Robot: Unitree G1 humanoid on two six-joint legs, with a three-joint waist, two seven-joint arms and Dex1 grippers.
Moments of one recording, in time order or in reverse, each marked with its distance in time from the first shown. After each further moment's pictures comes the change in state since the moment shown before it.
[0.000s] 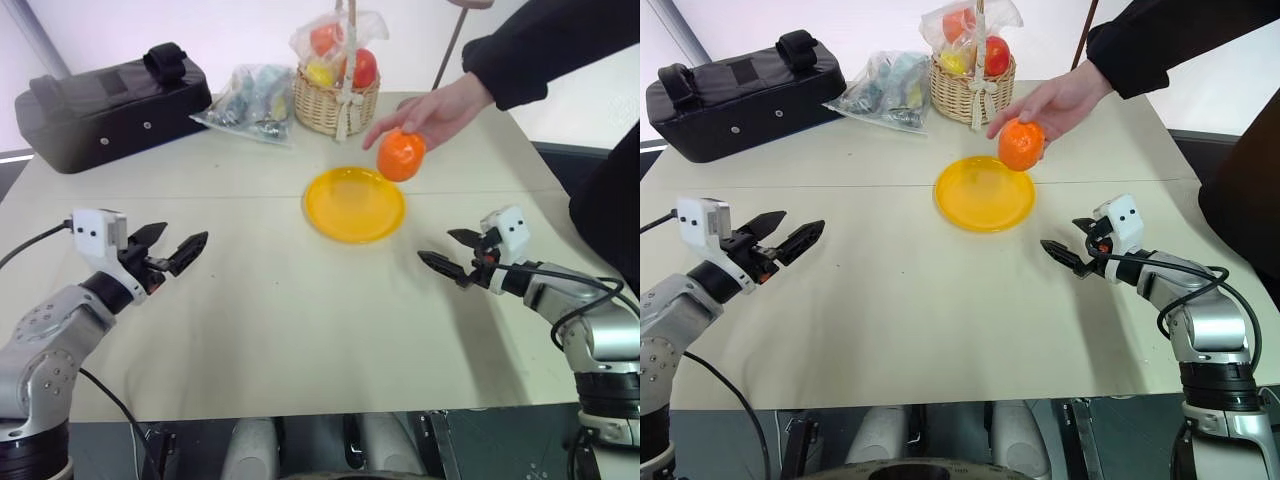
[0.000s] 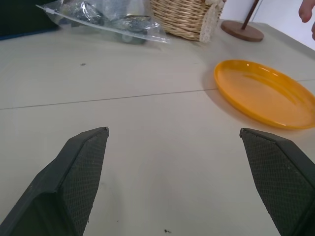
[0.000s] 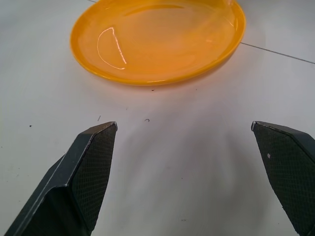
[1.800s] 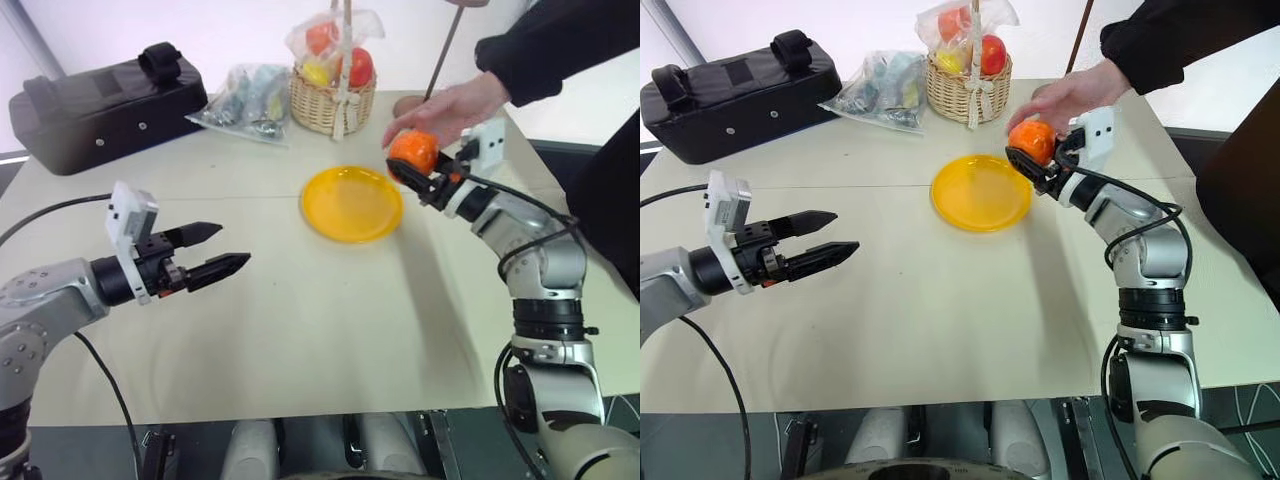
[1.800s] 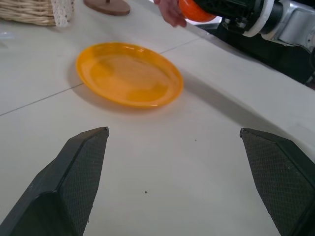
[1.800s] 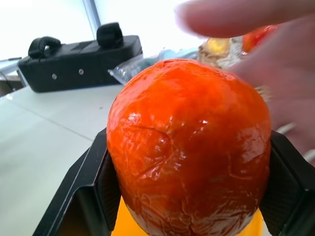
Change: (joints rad) left arm -0.089 0.250 -0.067 -0.044 -0.232 0.149 -0.243; right arm -0.415 0.255 0.049 0.182 0.028 -0.063 -0.144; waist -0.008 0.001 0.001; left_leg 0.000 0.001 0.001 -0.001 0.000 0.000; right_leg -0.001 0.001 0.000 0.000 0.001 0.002
